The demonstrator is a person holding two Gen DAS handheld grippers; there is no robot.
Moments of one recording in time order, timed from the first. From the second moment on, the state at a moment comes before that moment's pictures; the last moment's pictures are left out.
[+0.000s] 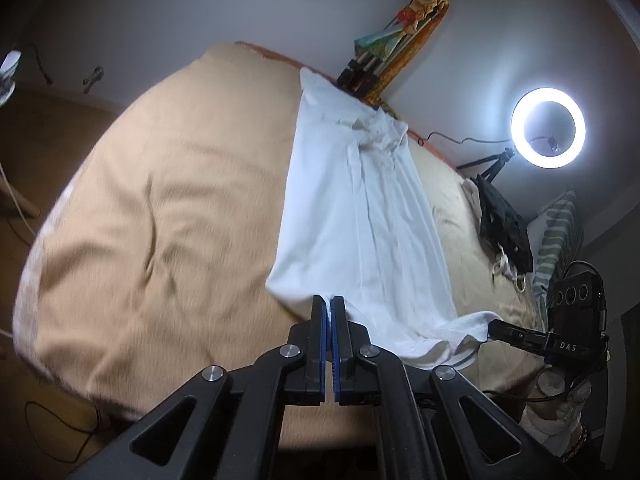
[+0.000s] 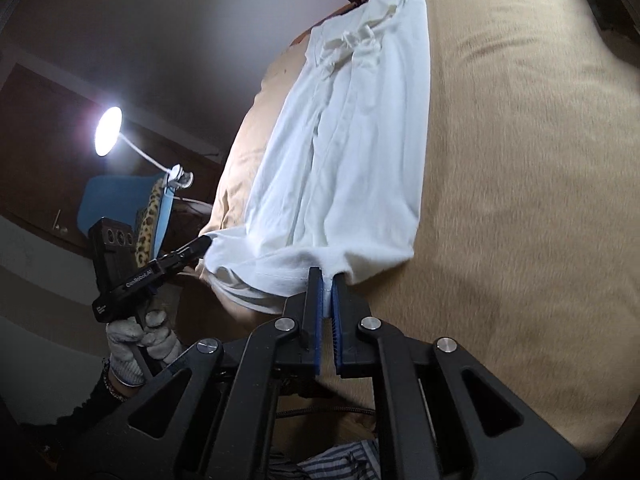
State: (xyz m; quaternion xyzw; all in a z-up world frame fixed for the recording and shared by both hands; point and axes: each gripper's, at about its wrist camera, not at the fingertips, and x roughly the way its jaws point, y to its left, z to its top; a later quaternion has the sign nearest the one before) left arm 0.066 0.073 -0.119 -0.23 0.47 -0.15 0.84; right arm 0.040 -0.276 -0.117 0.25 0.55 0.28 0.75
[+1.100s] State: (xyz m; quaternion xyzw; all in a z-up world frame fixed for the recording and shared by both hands) left arm 0.162 0.064 -0.116 -0.16 0.44 -0.12 0.88; right arm 0.141 -0.289 -0.112 0.23 0.51 0.24 0.79
